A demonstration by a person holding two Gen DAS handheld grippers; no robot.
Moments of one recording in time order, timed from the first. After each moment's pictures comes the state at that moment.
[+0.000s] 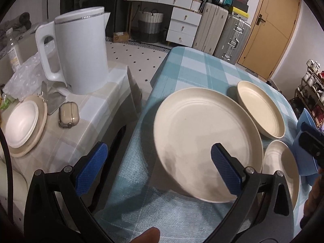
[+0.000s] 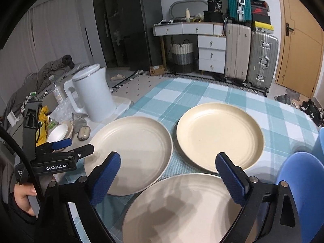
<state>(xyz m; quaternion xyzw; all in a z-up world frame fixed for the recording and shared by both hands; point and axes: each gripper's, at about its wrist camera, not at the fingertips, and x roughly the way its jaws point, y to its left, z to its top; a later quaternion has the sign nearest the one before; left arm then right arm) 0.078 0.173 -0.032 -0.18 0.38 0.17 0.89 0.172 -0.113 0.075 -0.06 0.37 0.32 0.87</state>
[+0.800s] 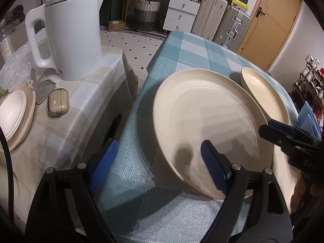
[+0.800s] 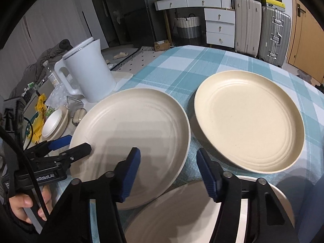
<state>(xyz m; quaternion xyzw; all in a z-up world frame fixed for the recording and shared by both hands) 0.090 0.175 -0.062 -0.19 0.42 0.15 0.88 0.211 -0.062 0.008 -0.06 0.45 0.33 0.83</state>
